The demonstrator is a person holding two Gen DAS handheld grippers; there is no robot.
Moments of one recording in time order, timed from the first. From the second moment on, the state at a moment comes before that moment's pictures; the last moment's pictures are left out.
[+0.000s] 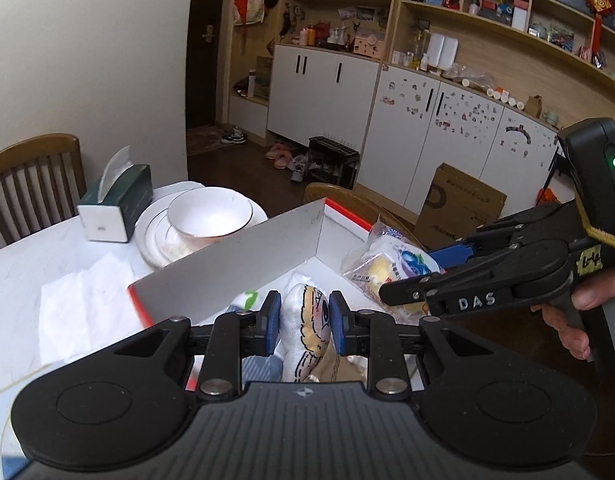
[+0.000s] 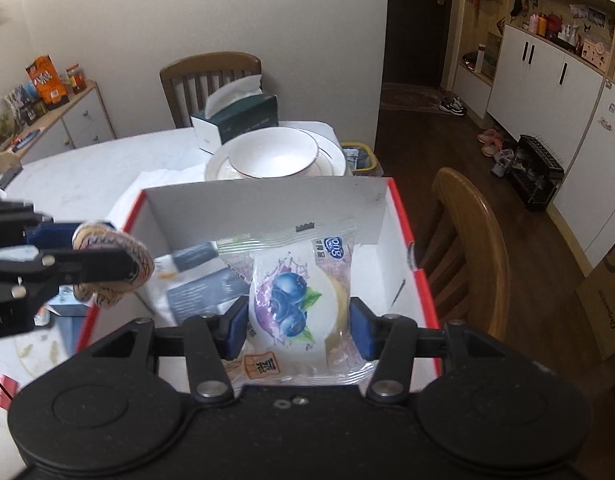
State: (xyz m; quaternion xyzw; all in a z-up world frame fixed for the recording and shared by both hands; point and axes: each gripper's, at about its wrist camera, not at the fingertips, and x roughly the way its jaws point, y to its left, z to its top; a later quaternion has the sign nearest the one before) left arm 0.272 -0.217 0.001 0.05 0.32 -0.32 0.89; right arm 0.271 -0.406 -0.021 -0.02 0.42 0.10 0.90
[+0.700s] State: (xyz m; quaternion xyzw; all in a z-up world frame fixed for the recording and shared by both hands) left arm 0.355 -0.299 -0.046 0.12 0.36 -0.33 0.86; right arm 0.306 -0.414 -0.068 -0.06 0.46 0.13 0.88
